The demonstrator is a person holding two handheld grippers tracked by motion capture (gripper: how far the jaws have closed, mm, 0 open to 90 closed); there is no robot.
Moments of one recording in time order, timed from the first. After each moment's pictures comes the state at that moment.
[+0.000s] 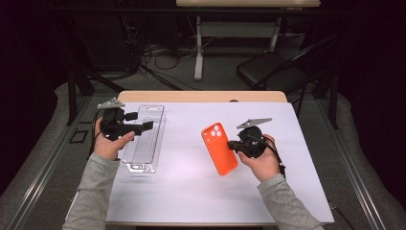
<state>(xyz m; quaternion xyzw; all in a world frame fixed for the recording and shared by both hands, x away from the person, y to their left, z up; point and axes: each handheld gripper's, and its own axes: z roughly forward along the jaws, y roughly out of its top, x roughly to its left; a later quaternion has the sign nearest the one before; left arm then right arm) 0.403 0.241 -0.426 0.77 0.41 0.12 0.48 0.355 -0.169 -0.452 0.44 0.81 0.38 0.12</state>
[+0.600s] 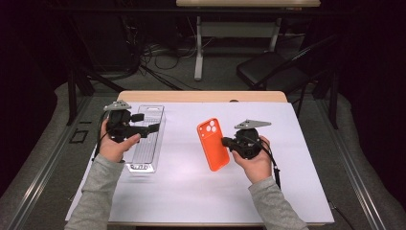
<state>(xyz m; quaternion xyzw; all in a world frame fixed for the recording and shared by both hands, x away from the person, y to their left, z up) 0.397 0.222 -0.425 0.78 0.39 0.11 0.48 0.351 -0.157 -0.458 0.43 0.77 0.44 0.15</state>
